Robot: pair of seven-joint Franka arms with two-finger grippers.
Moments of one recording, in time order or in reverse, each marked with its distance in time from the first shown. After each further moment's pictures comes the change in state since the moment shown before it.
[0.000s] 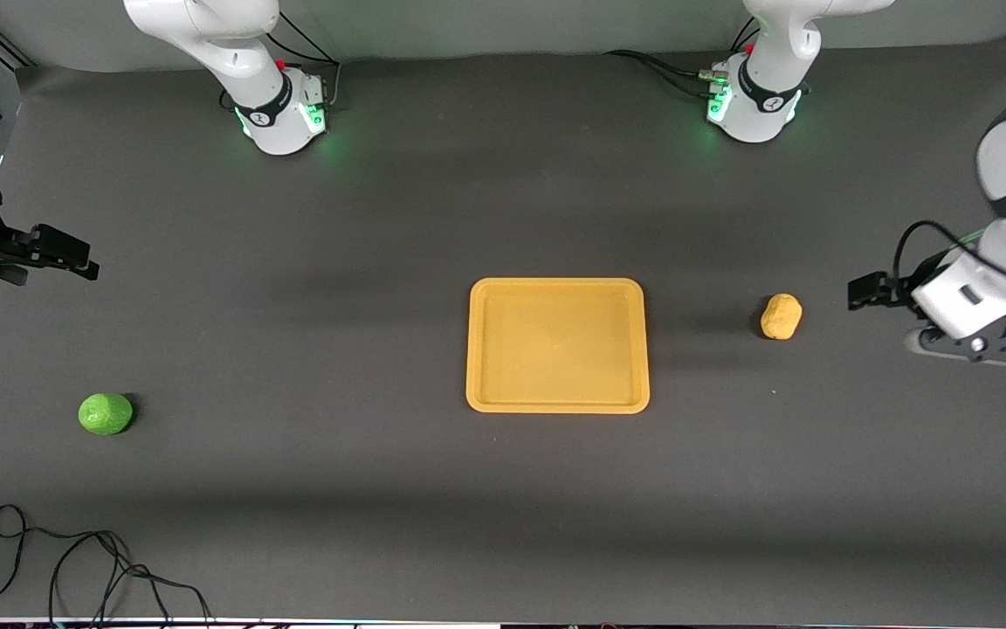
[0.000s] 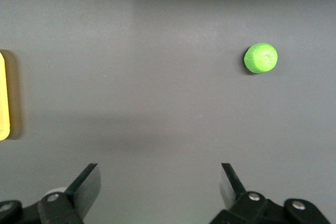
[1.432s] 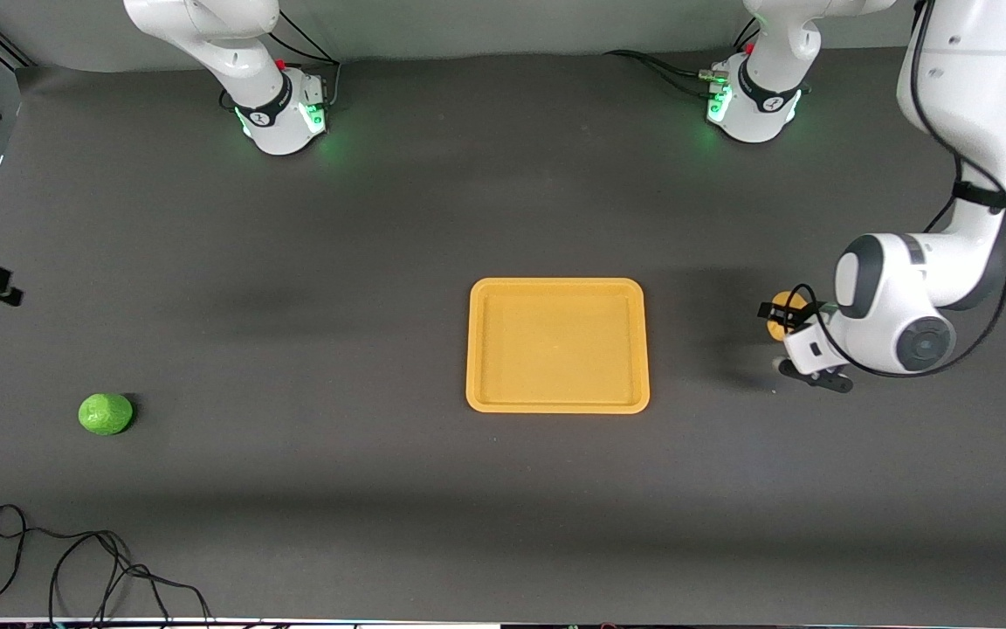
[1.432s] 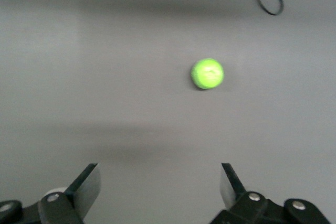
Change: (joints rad) left arm -0.042 0.292 -0.019 -0.059 -0.091 0.086 0.076; right arm -0.007 0.084 -0.237 -0.003 0.000 0.148 -0.247
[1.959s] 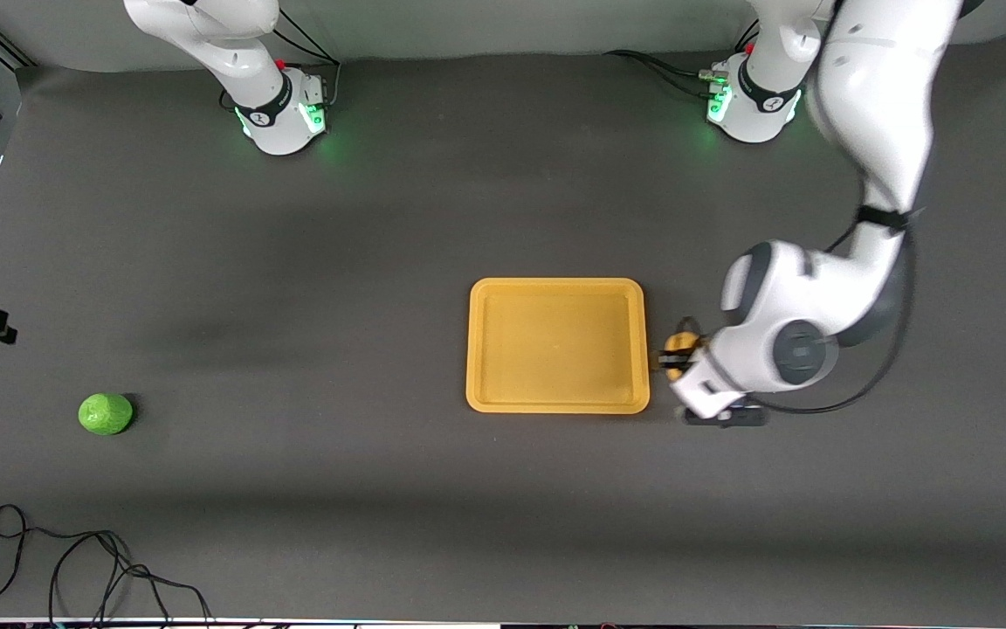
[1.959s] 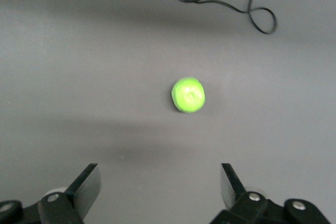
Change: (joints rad) left arm -0.286 0.185 -0.032 0.312 -0.040 0.080 -0.523; right arm -0.038 0.158 -0.027 -0.010 0.084 0.191 -0.160
